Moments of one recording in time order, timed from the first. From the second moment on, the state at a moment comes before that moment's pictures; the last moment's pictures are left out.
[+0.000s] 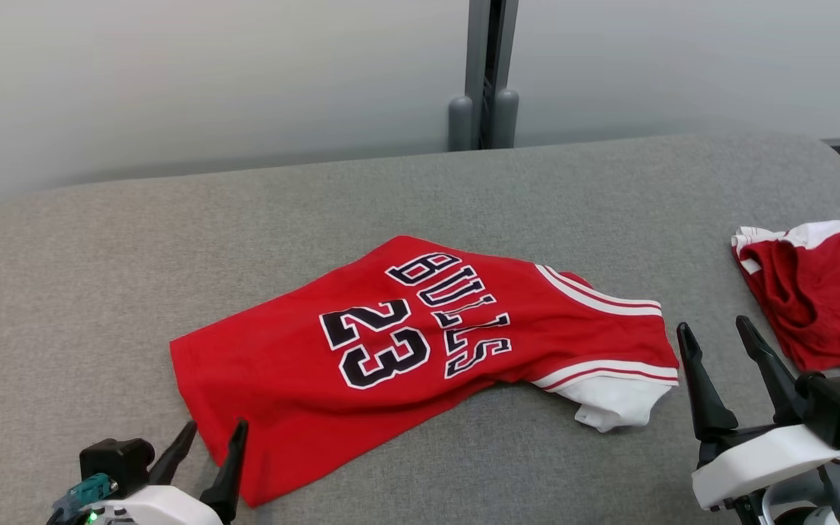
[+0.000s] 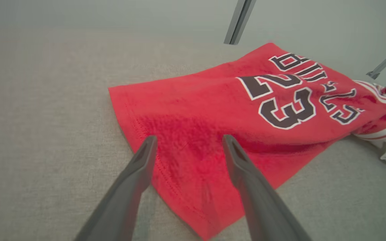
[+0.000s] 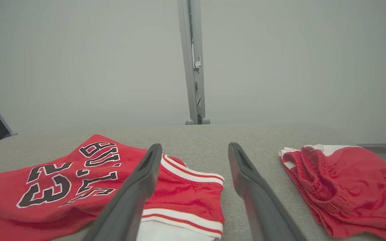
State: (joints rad) left arm 0.02 0.33 -0.32 0.18 -0.63 0.08 -0.03; right arm -0.01 -0.05 0.01 -0.01 0.18 0.13 -0.01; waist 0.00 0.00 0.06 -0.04
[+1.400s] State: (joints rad) left arm 0.04 0.47 -0.26 -0.50 -0.68 0.16 0.18; right arm -0.02 -0.05 -0.09 -0.02 0.18 0.13 -0.03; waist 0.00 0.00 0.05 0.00
